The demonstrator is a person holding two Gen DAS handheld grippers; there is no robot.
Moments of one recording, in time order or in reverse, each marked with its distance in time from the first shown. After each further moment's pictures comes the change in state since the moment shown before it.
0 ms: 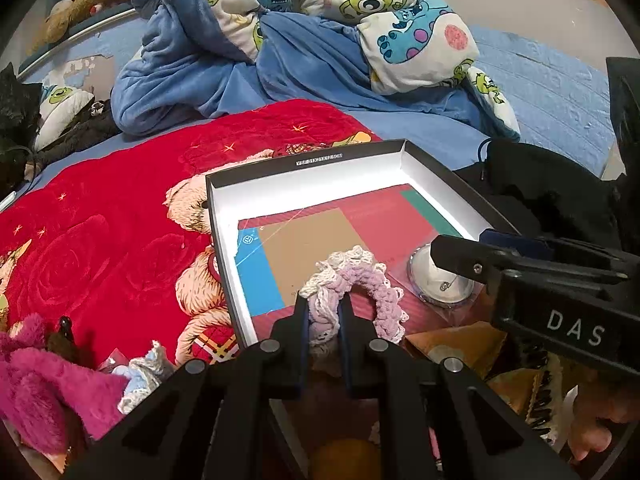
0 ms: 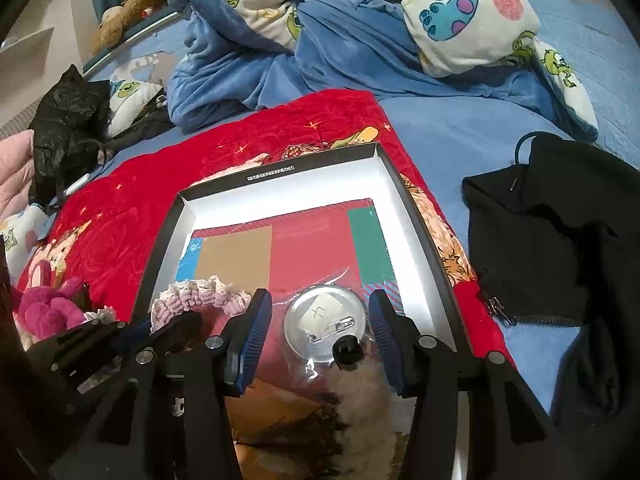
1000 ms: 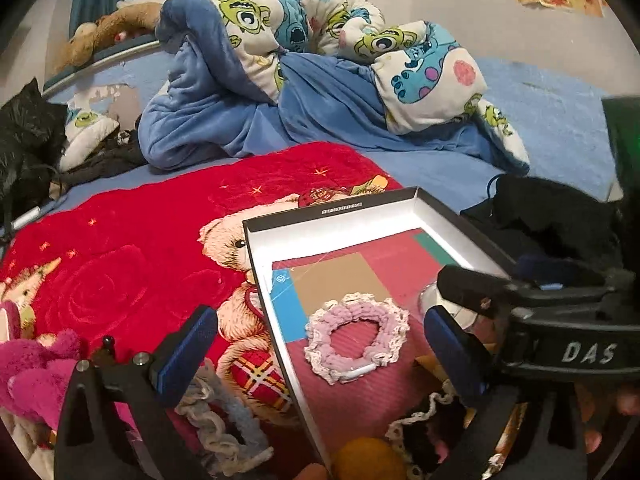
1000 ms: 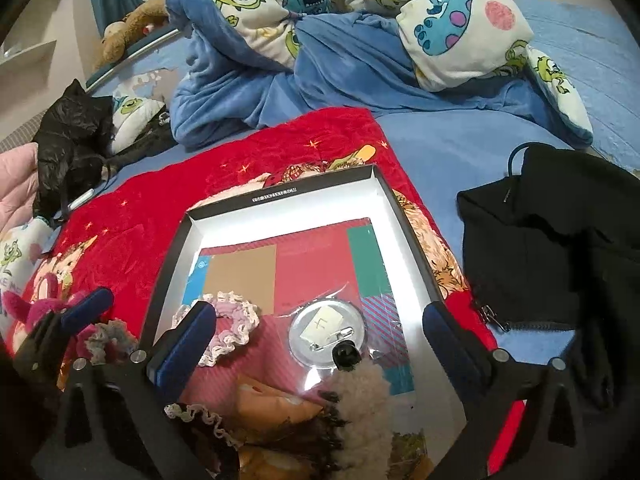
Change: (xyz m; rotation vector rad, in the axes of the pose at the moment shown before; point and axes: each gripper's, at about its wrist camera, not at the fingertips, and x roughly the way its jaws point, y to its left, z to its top) left arm -0.030 0.004 0.006 0.002 -0.141 0.080; right arm -0.013 -0.001 0.002 0.020 -0.066 0.013
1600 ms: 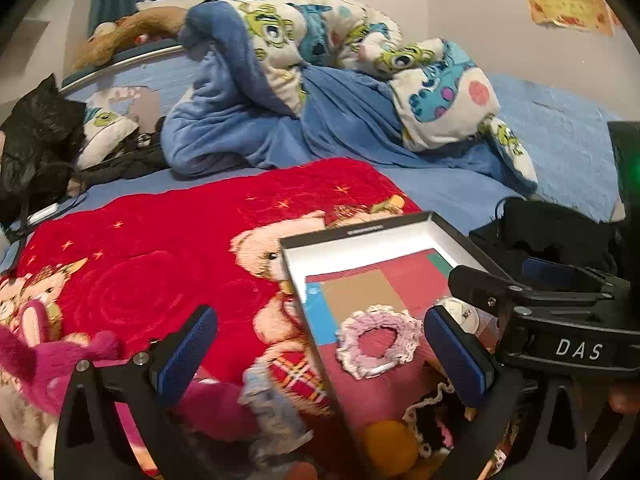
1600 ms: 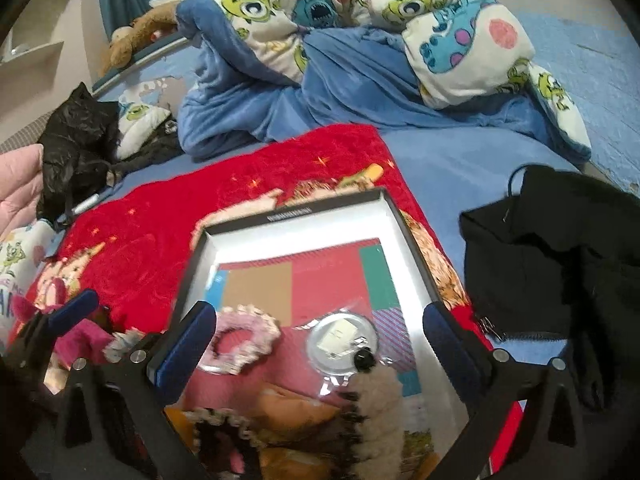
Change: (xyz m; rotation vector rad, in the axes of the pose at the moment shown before) left arm -0.039 0.026 0.014 -0.061 -0.029 0.034; right arm -0.018 0.017 0.009 -0.022 -0.046 0.000
